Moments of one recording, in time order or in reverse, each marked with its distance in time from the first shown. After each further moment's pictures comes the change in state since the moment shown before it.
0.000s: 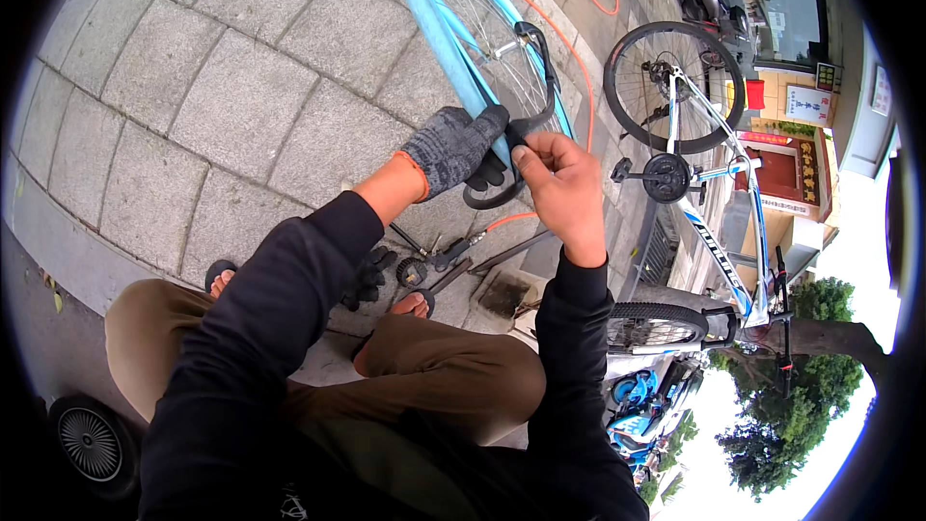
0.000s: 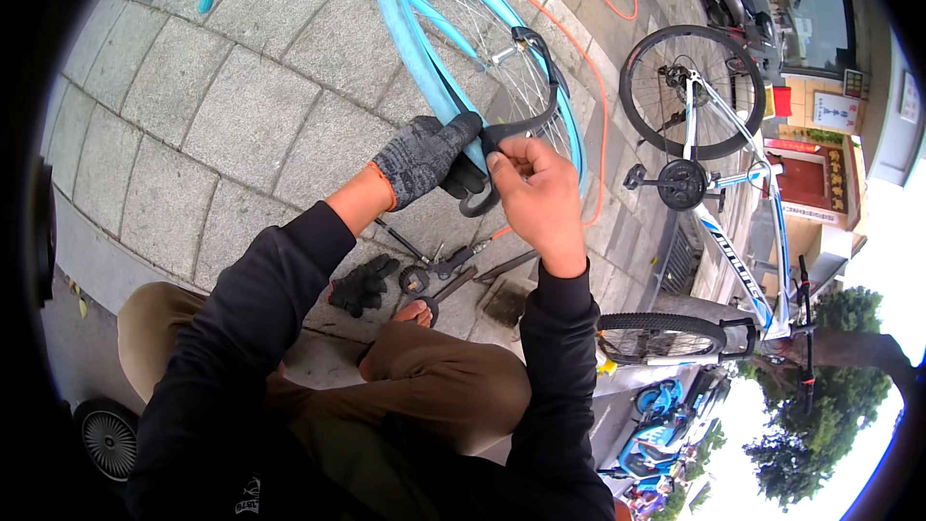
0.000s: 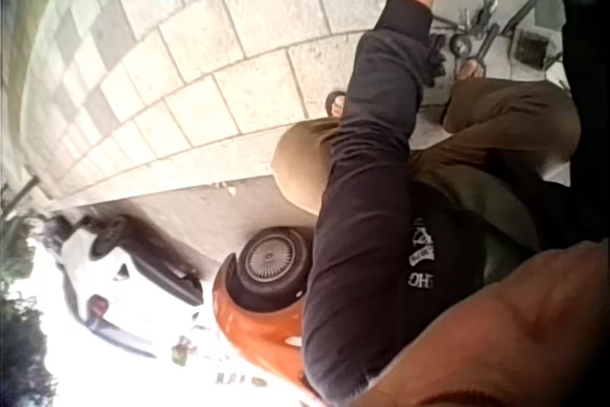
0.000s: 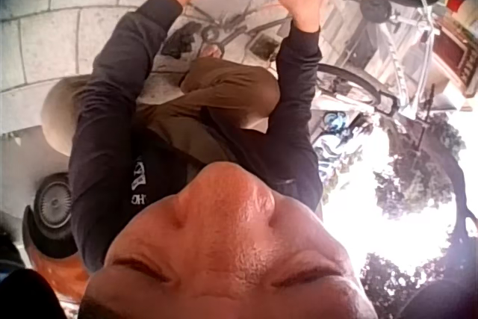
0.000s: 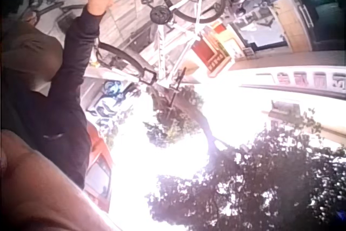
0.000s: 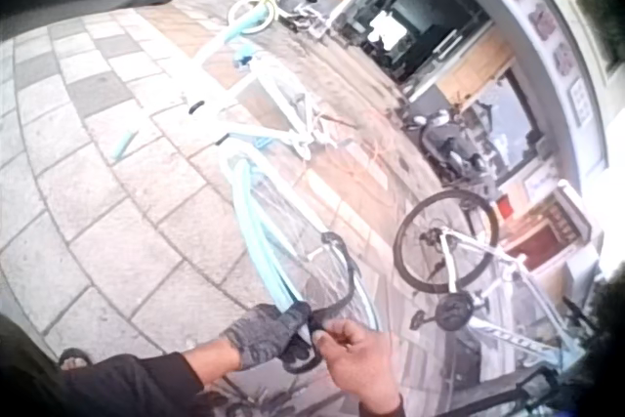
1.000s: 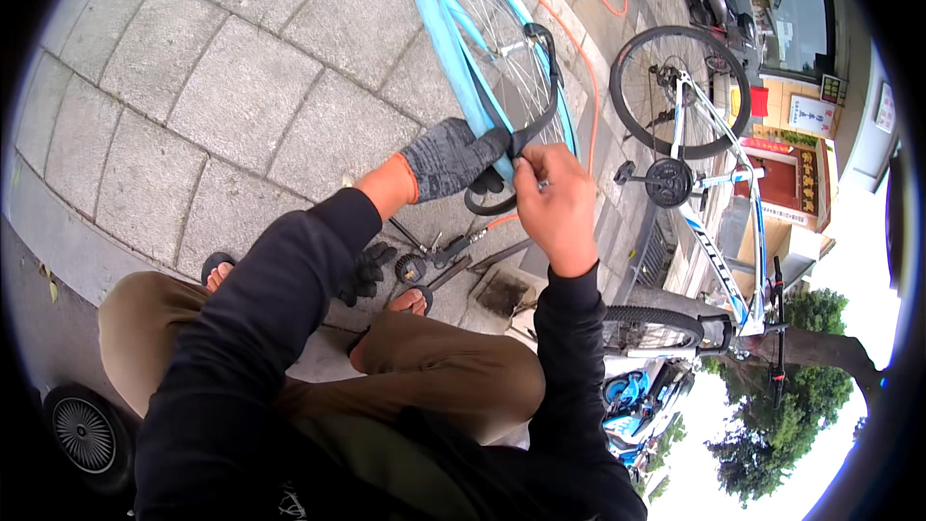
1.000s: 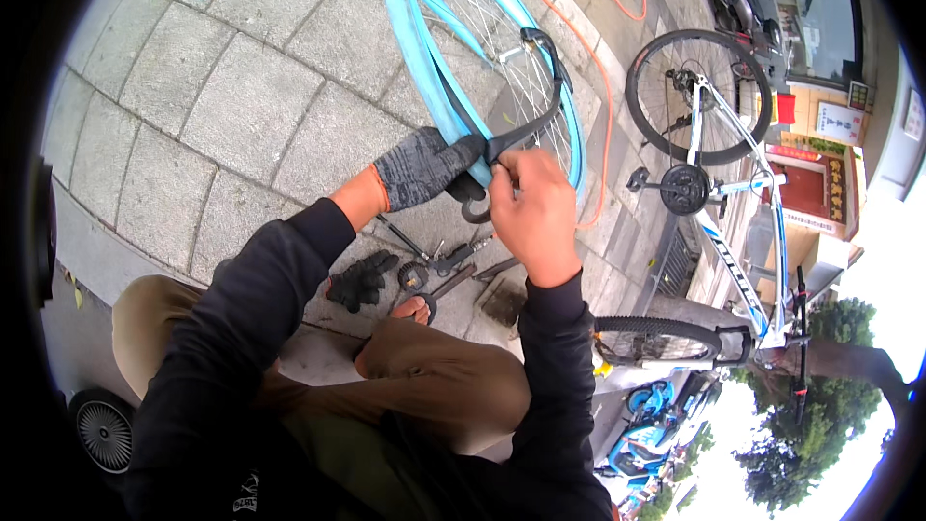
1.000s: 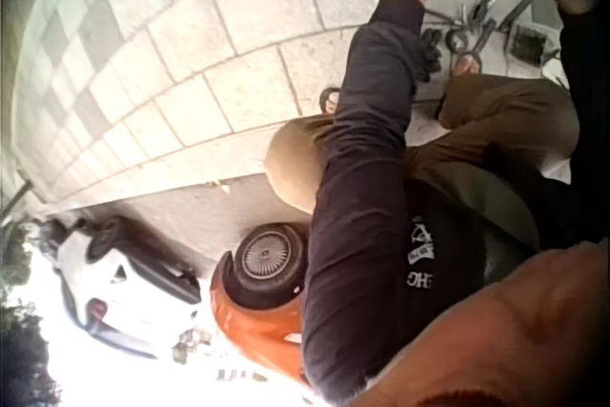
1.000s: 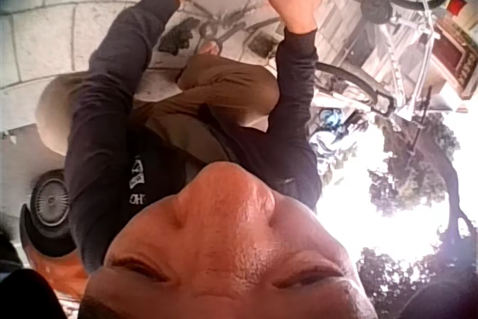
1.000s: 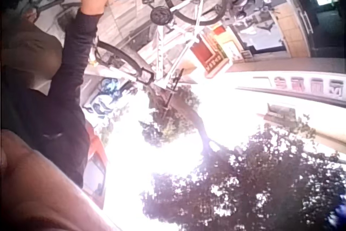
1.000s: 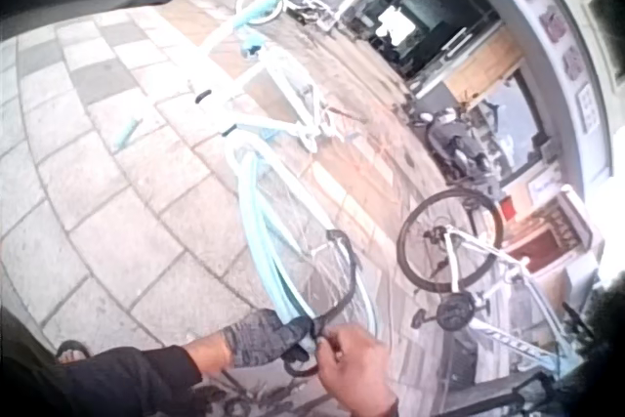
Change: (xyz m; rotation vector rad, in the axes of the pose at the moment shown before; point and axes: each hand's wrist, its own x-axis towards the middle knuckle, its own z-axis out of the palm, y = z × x) left_hand 0.002 -0.038 -0.007 0.220 -0.087 0.282; right_hand -0.003 0.019 0.018 -0.355 0.101 -0.454
